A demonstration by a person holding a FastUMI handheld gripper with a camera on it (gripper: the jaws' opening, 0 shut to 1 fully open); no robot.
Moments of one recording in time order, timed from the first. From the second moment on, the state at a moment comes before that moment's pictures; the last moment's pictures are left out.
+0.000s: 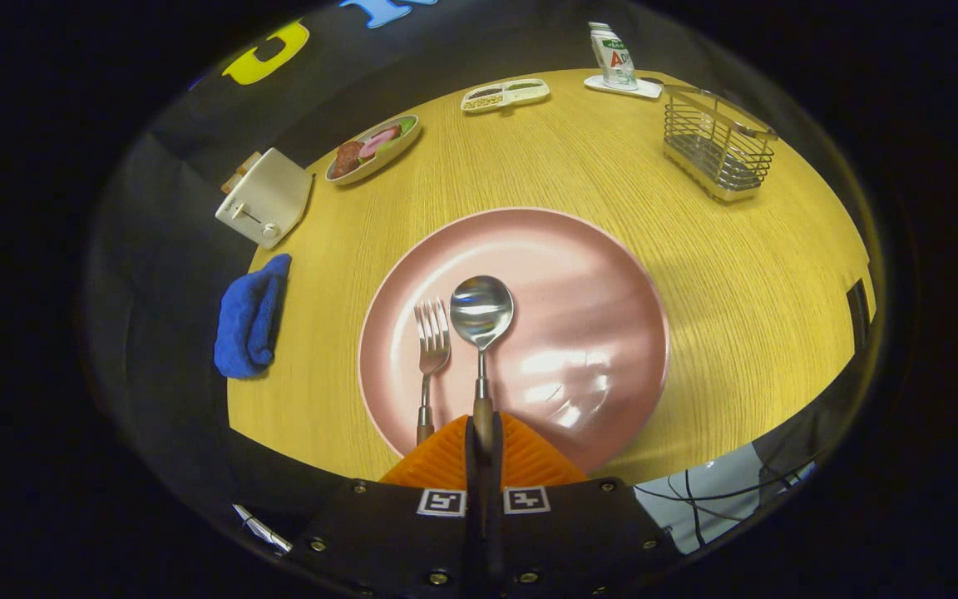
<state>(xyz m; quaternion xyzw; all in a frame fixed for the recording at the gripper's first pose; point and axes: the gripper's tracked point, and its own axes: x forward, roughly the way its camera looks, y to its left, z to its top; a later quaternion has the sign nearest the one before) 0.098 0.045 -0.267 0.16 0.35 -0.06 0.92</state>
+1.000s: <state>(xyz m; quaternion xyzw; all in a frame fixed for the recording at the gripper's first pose) 0.094 -0.108 -0.140 0.14 0.25 -0.14 0.95</state>
